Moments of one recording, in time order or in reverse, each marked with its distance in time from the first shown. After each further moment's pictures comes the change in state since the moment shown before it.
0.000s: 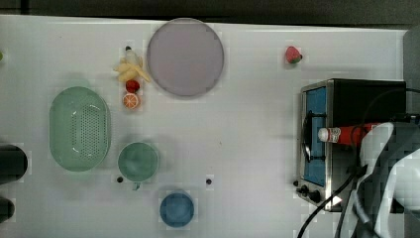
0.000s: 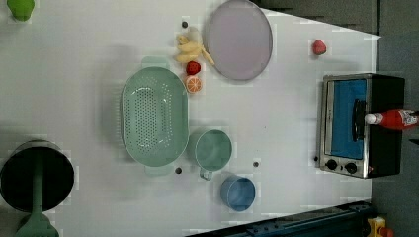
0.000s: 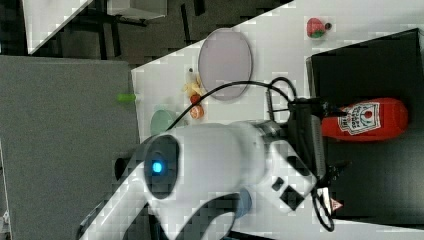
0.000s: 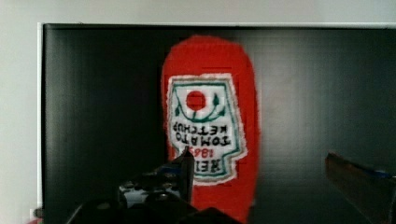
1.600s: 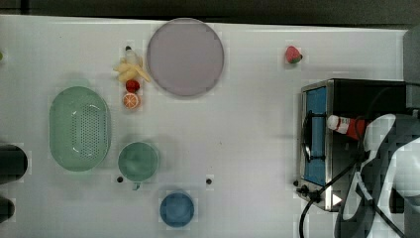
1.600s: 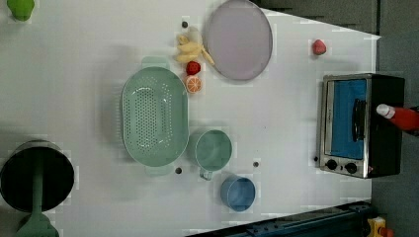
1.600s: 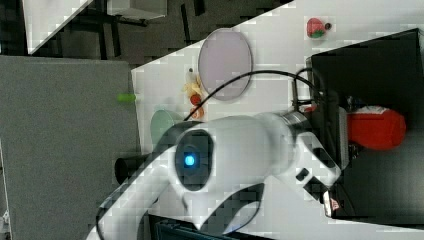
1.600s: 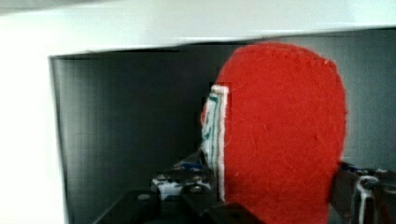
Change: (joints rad) arm -0.031 0.085 0.009 0.044 0.061 0.091 -0.001
